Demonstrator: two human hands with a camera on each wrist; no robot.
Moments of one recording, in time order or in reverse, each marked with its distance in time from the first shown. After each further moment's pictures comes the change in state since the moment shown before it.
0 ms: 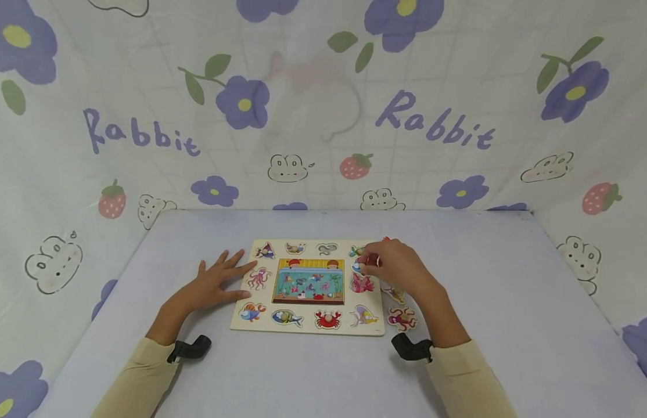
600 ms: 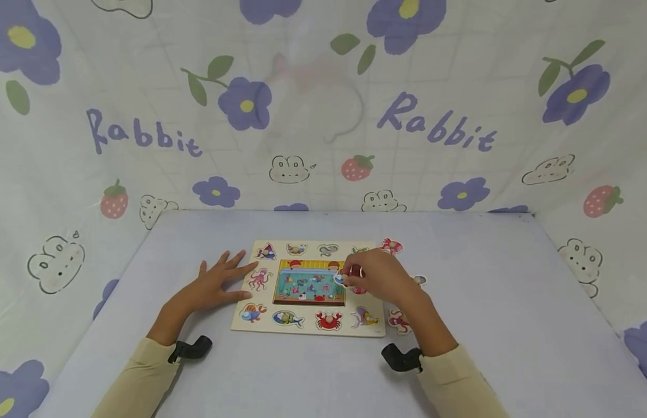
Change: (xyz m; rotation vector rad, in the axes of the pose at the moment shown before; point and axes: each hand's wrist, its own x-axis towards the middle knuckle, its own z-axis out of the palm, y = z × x) left_hand 0.001 -0.002 0.001 0.002 -0.003 0.001; right_hand 0.002 -0.024 0.020 -0.003 -0.055 -0.069
